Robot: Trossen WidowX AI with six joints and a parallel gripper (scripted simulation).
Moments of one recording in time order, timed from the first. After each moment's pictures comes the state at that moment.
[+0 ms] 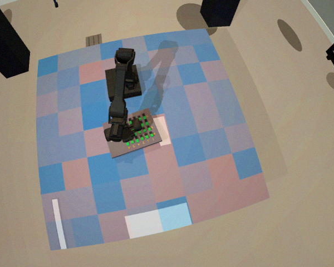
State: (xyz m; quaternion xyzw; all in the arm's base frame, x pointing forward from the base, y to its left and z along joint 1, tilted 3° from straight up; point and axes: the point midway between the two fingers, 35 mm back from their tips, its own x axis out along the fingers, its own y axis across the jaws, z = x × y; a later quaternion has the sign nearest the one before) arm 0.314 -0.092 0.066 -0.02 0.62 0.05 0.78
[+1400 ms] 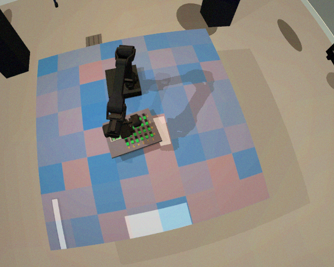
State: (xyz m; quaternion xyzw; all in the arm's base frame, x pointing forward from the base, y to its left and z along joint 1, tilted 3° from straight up) arm 0.300 -0.092 0.094 -0.02 0.63 0.05 0.78
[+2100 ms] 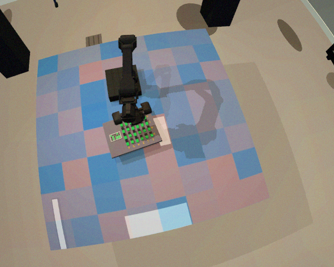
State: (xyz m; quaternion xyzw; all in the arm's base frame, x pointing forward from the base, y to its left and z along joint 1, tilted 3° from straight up) arm 0.263 -0.032 0.126 -0.02 0.61 0.05 0.79
